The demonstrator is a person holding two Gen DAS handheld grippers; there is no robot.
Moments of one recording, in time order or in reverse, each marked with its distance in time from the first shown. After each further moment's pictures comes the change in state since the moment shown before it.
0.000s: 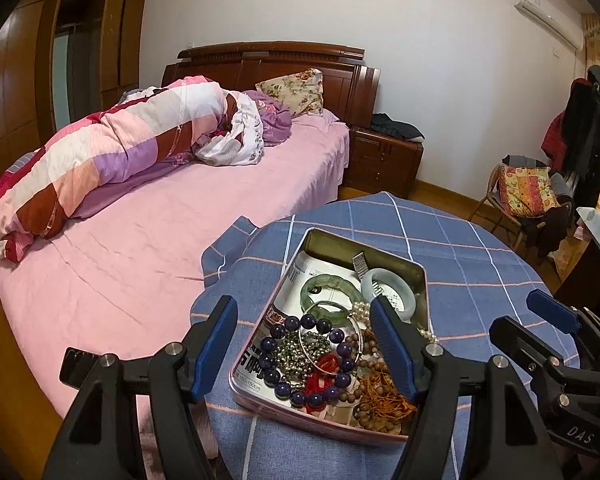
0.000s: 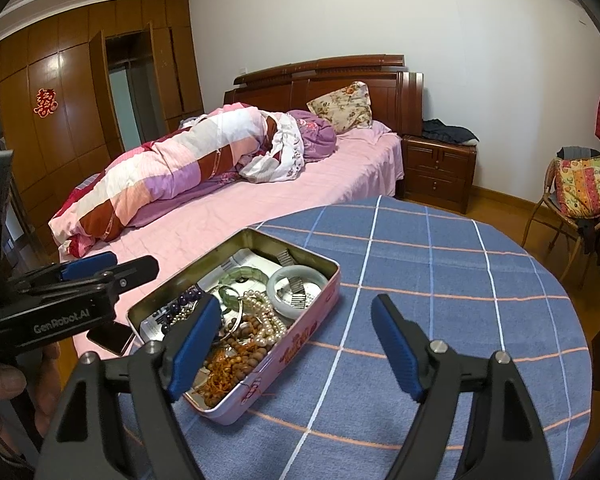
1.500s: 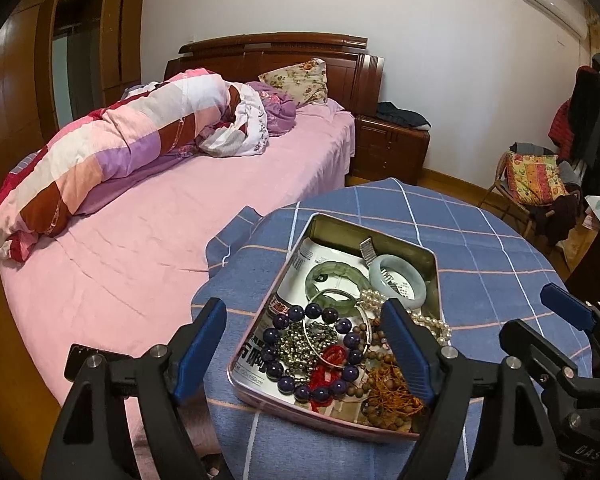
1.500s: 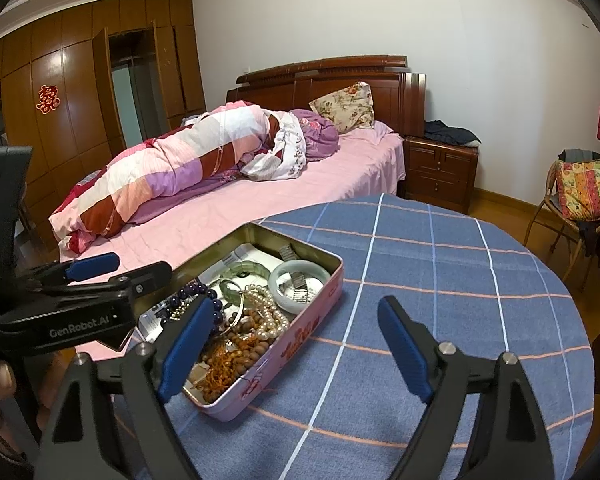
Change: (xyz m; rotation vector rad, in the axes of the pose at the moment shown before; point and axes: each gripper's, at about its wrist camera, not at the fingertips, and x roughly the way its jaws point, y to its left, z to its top) left arm 0.009 -0.002 -0.006 0.019 0.032 0.031; right arm 0.004 0.003 -0.004 -0.004 0.003 0.003
